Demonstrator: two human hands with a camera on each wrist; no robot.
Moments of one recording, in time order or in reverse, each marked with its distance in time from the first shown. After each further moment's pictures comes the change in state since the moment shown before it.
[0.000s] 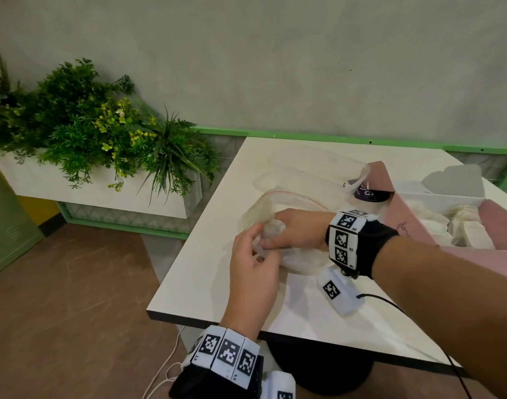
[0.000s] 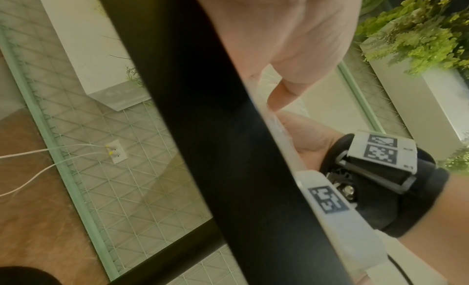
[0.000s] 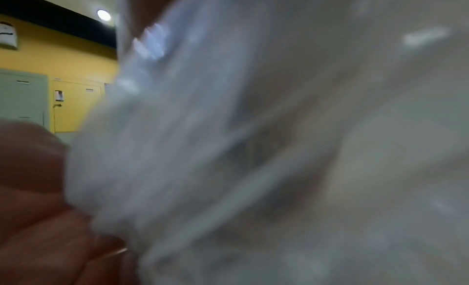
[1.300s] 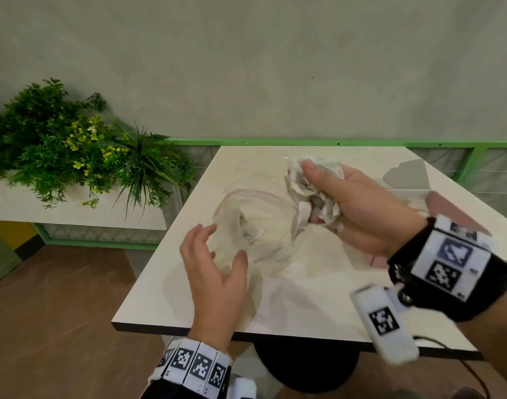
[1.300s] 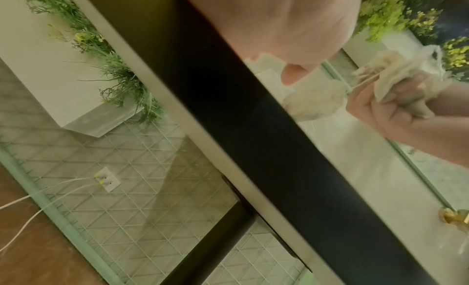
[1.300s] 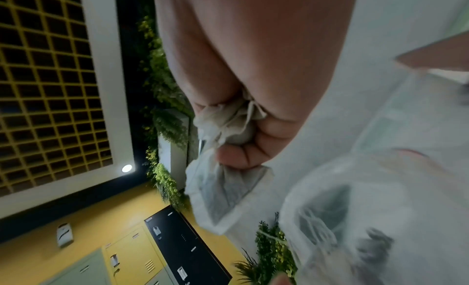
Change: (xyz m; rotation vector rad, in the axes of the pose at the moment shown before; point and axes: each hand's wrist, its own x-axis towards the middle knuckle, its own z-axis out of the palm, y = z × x) left_hand -0.019 0.007 0.007 0.223 0.167 0.360; right_hand -0.139 0.006 -0.052 1.176 0.374 -0.355
